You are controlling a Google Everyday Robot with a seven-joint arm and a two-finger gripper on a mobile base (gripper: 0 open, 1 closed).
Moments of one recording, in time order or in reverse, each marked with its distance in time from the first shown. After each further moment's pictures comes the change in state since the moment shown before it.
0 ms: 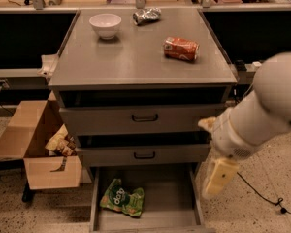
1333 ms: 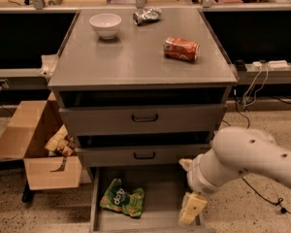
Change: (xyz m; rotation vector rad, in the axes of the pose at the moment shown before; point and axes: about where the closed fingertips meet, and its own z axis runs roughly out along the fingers) arm 0.030 0.035 0.163 -0.100 -0.043 0.052
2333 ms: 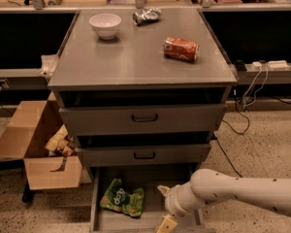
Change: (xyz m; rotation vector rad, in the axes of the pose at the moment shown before) arm 0.011 0.006 0.204 -0.092 -0.230 0.076
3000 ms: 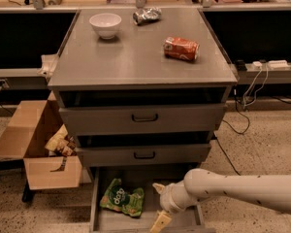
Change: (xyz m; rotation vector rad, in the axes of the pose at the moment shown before) arm 0.006 -0.024 0.035 0.005 -0.025 -0.034
